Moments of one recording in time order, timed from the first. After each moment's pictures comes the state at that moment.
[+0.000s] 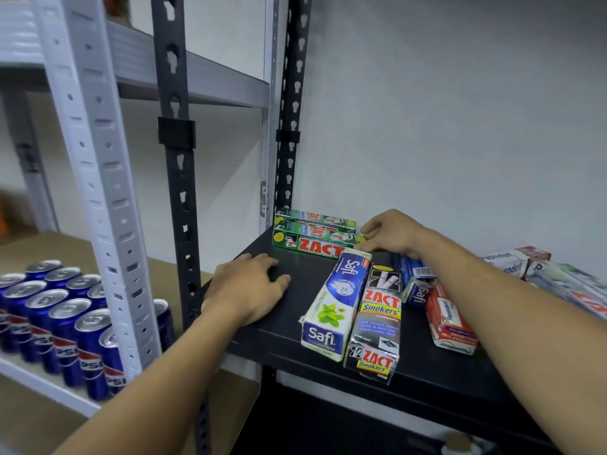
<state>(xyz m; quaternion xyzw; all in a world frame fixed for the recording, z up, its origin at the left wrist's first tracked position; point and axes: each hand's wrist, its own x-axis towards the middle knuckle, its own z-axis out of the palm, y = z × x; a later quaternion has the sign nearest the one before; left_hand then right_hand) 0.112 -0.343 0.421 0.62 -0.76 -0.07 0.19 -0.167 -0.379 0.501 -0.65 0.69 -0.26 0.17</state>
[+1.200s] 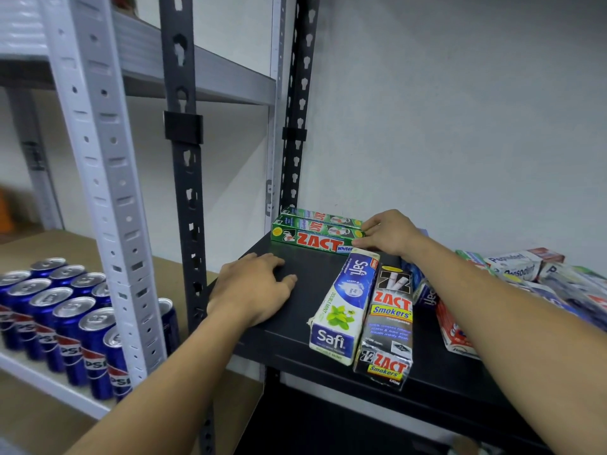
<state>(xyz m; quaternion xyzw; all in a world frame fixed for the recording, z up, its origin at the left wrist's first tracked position) 0.112 -0.343 0.420 0.63 -0.74 -0.08 0.21 -0.149 -0.389 0.489 -0.63 0.70 -0.31 0.15</state>
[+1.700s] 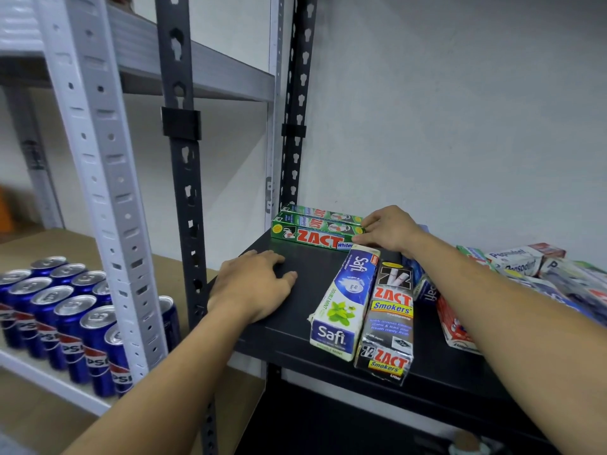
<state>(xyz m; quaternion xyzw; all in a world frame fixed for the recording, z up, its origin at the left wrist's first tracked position) 0.112 -0.344 0.420 0.63 -0.74 -0.08 0.21 -0.150 -0.391 0.487 -0.64 0.70 -0.30 0.13</state>
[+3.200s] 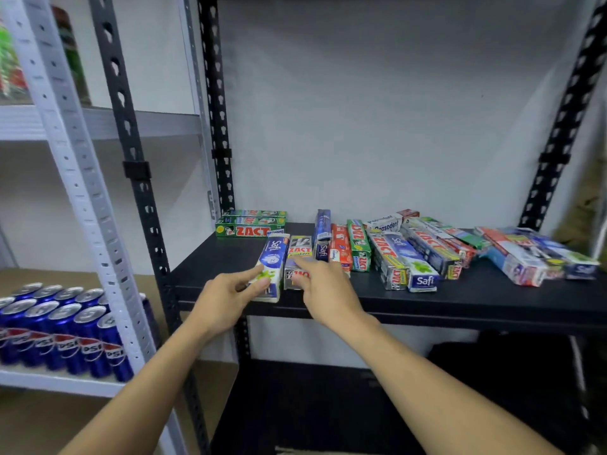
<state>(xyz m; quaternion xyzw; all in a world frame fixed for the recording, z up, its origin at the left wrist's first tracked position) 0.088 -0.191 0.429 0.45 -0.77 -0.27 0.36 -0.100 -0.119 0.453 -0.67 0.66 -0.34 0.04</state>
